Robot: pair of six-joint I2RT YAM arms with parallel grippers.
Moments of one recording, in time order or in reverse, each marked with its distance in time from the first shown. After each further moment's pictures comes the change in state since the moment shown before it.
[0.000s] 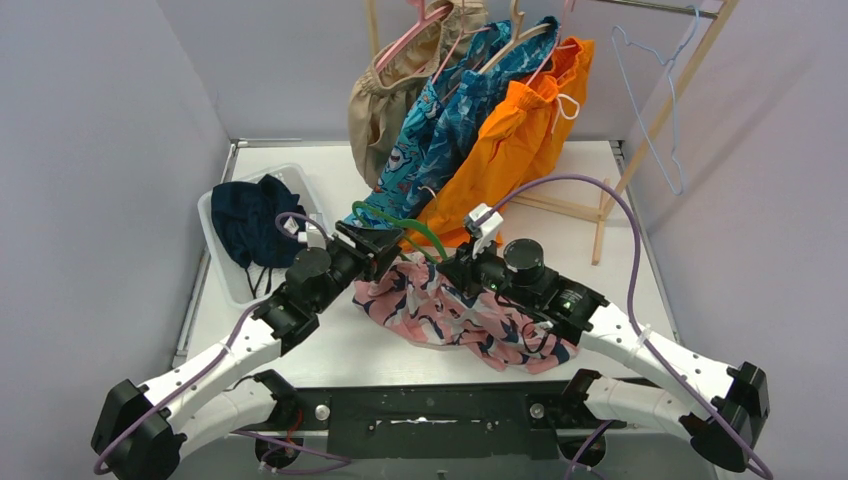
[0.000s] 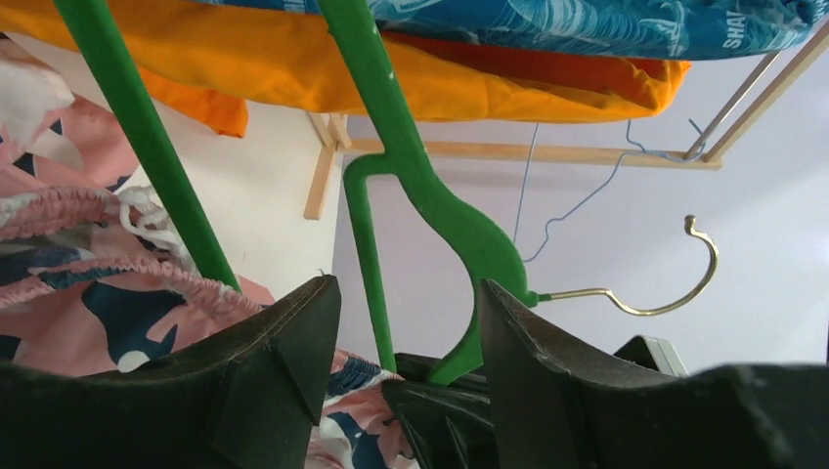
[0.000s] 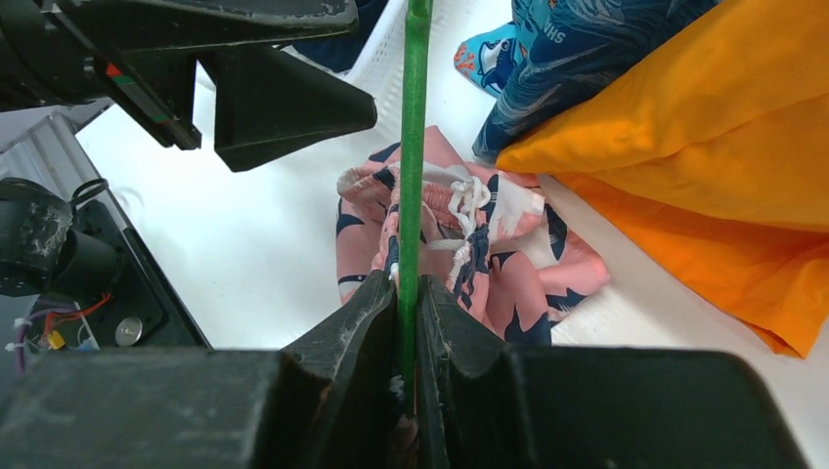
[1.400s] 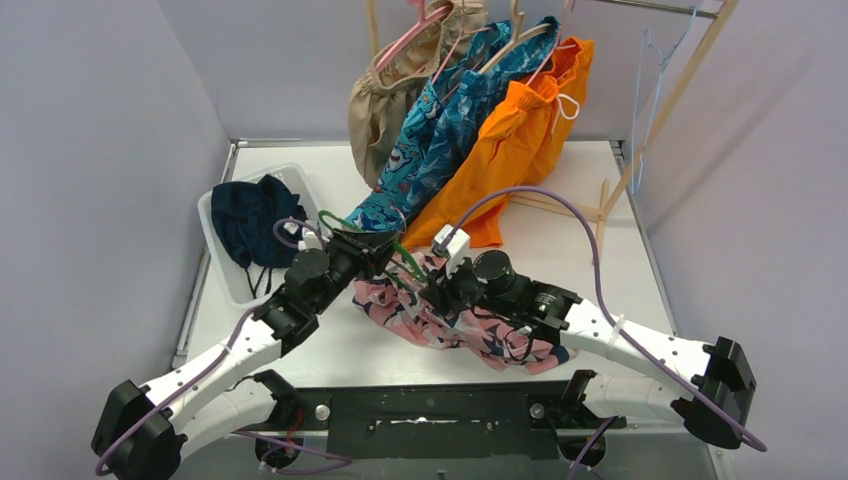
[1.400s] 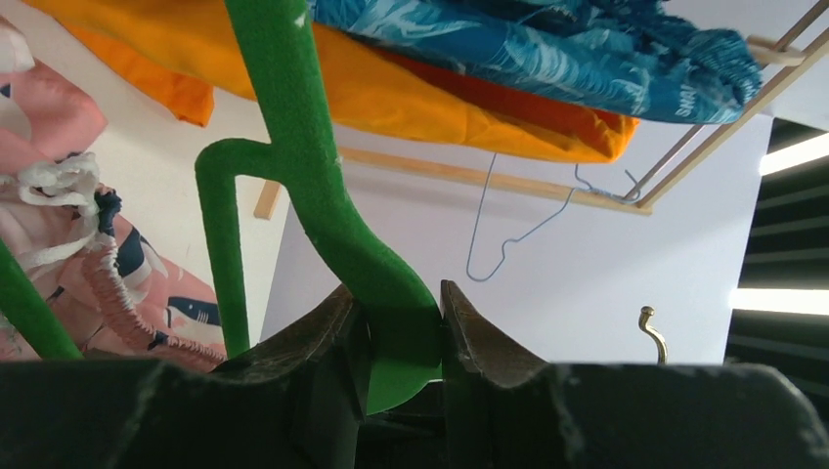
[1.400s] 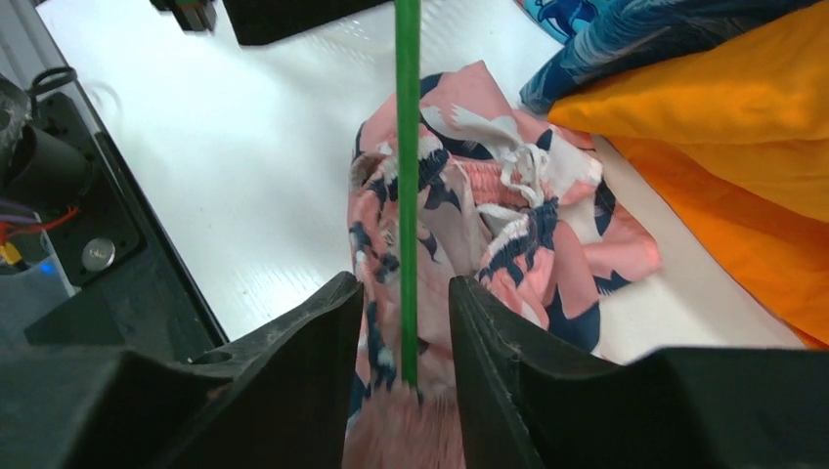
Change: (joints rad) left arm 0.010 0.007 -0.021 0.035 -0.019 -0.176; right arm 0.112 0.115 -0.004 0.001 0.014 -0.090
